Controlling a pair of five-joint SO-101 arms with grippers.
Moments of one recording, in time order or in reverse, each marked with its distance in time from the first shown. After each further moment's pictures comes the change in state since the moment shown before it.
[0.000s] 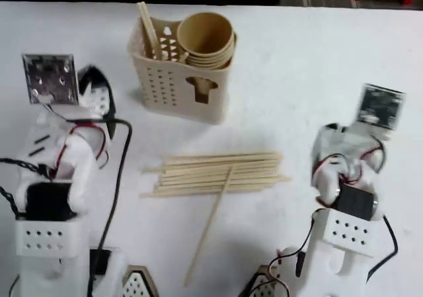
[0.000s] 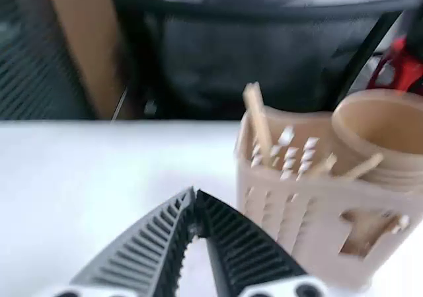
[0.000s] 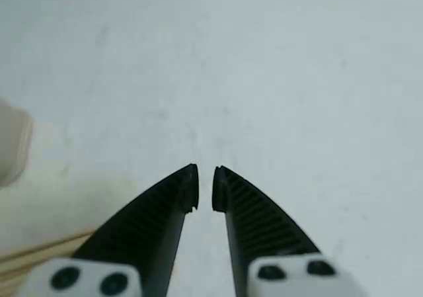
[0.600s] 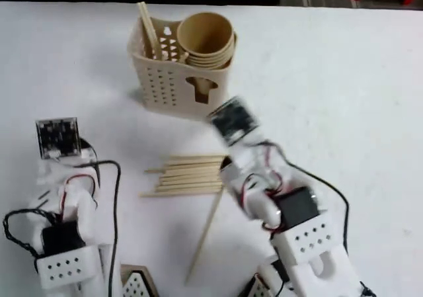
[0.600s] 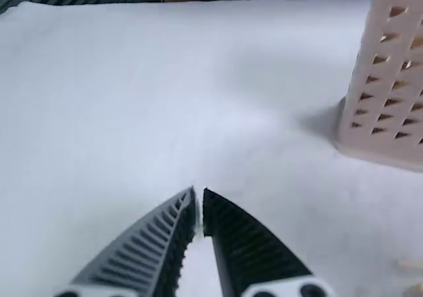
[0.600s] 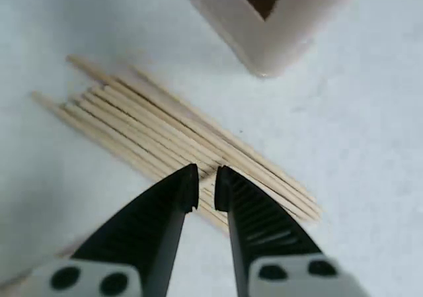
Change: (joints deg) left arm -15.9 -25.7 38.6 -0.8 -8.7; right arm -43.0 0.0 -4.9 16.6 13.2
